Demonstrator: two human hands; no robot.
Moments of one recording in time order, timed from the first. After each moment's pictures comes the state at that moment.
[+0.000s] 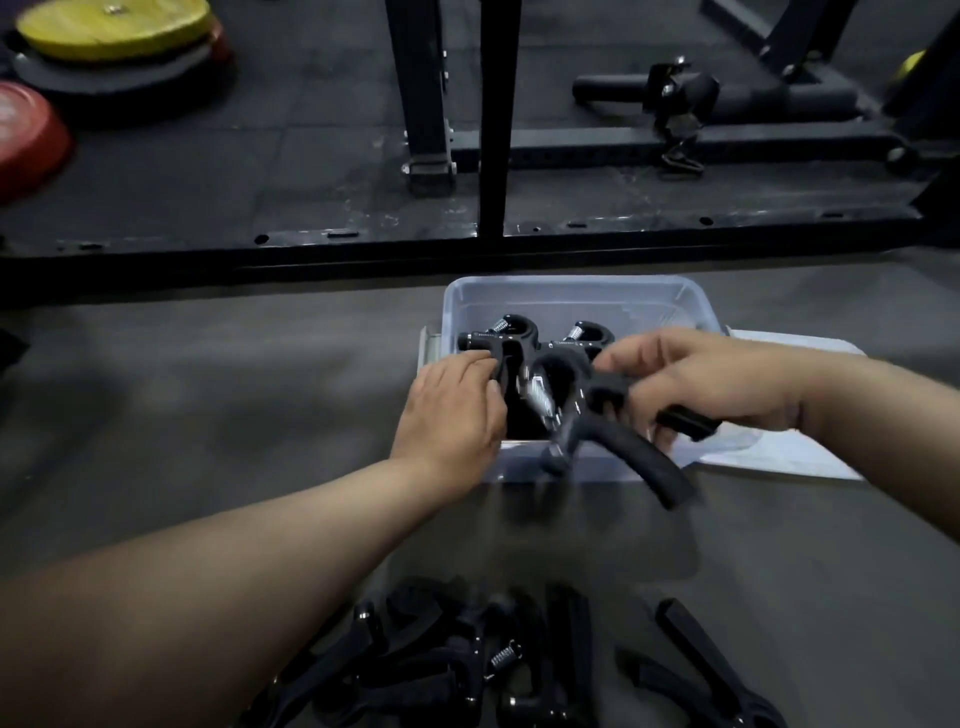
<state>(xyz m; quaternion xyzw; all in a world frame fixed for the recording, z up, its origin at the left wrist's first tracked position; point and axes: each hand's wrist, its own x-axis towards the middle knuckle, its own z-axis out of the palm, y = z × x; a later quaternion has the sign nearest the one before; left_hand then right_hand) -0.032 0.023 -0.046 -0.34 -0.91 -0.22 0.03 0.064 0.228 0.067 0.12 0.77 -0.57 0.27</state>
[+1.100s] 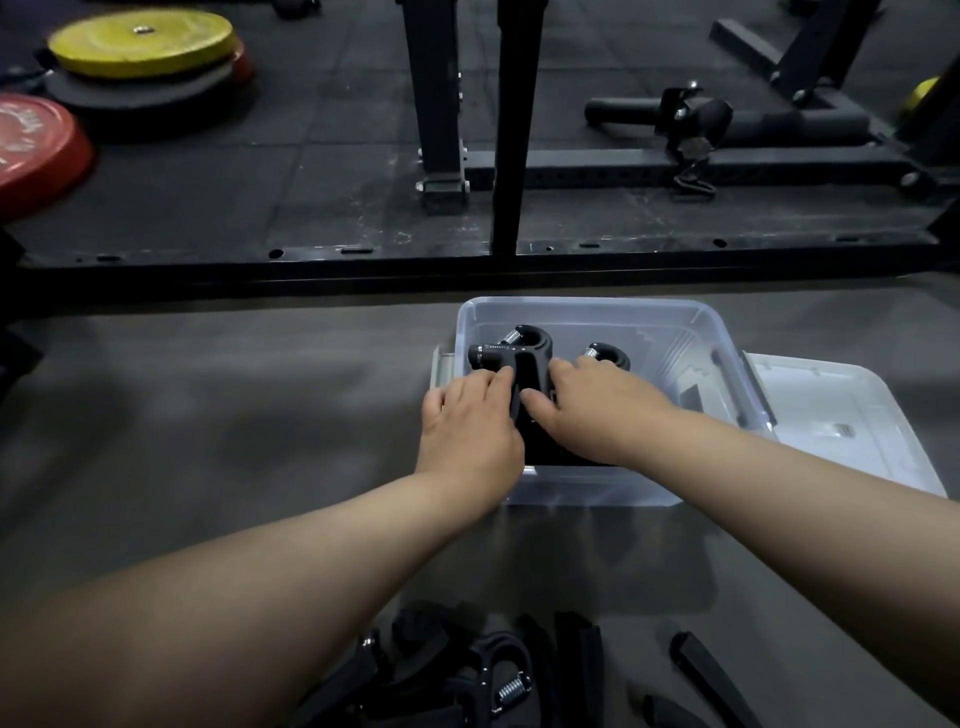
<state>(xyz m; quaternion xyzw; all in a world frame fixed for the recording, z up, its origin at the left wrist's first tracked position) -0.034 0.037 -0.049 -0.30 -0.94 -0.18 0.01 0.005 0.180 -0.006 0.15 0.98 -0.09 0.12</state>
